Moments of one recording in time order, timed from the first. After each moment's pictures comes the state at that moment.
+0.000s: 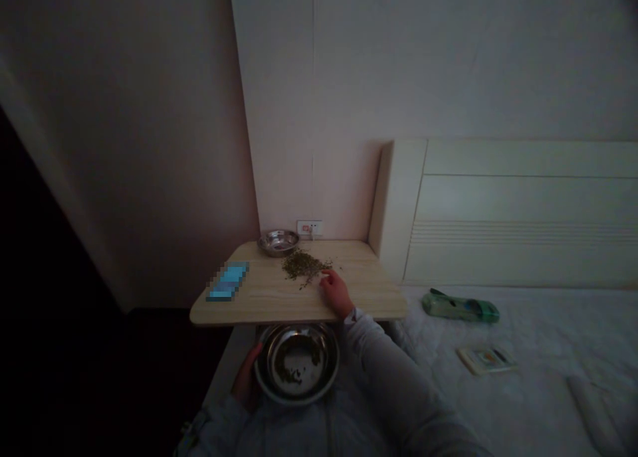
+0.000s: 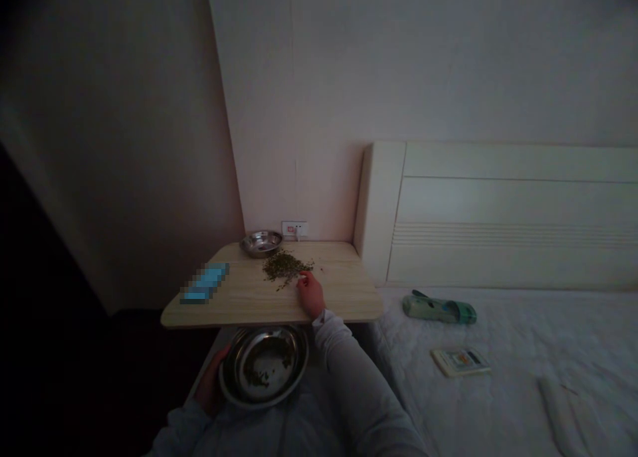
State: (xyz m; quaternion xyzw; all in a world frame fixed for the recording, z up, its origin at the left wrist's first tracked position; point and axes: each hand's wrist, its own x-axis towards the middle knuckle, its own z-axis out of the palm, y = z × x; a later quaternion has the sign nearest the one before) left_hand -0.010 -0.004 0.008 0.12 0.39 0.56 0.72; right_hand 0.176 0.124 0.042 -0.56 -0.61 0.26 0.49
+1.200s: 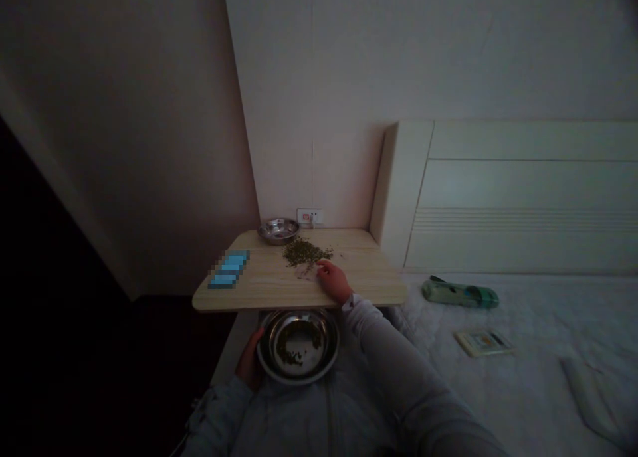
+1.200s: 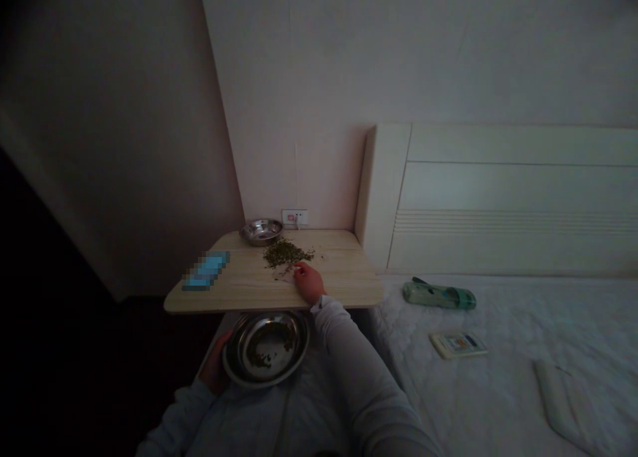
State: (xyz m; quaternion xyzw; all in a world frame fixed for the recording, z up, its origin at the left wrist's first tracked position) left_hand -0.009 -0.002 0.006 0.14 0.41 0.55 0.72; right_hand 0.177 0.122 0.043 -0.59 -0.67 0.22 0.39
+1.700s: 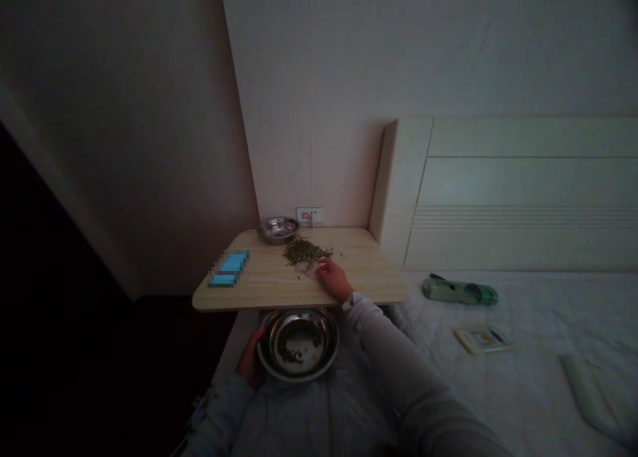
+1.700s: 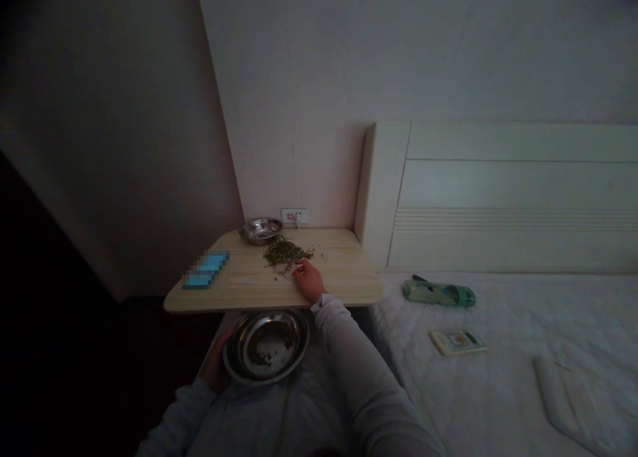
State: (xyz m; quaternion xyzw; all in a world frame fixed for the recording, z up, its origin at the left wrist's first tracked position) left_hand -0.007 -0.003 0.007 0.15 0.41 0.56 0.70; right_hand 0.177 0.124 0.041 -0.58 -0.66 0.24 0.41
